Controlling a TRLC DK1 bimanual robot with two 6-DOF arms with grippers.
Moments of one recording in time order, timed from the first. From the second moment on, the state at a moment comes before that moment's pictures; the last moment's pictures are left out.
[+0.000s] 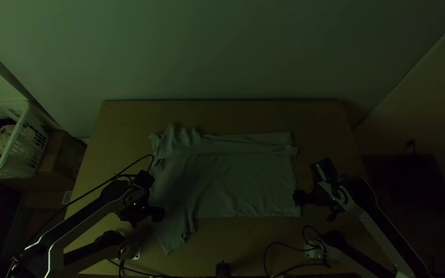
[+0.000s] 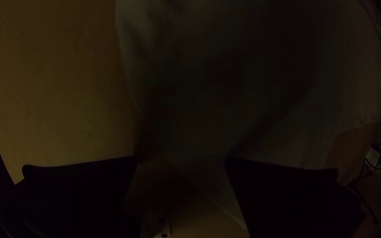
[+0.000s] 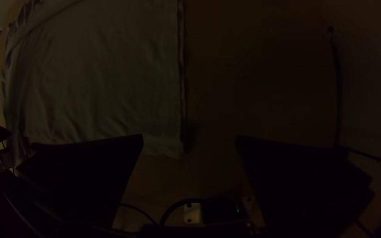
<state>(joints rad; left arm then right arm) -0.44 1.11 0.61 -1.06 0.07 -0.41 0.41 0.96 0.82 -1.22 0.07 0.40</state>
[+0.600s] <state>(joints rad) -0.47 1.13 0.65 -1.00 0.03 -0.41 0.40 1.12 0.72 -1.25 -0.02 0.39</state>
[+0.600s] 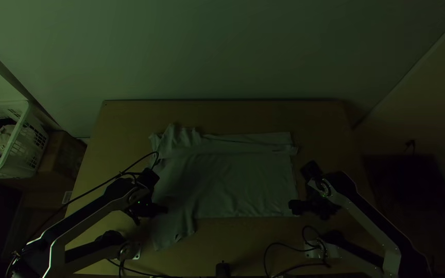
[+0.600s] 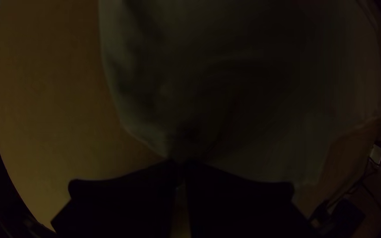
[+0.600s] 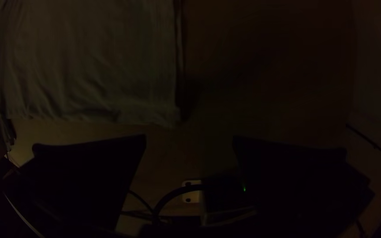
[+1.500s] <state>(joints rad) -0.33 1.13 0.73 -1.03 0.02 -0.31 0.40 1.38 0.72 -1.10 -0.07 0.37</state>
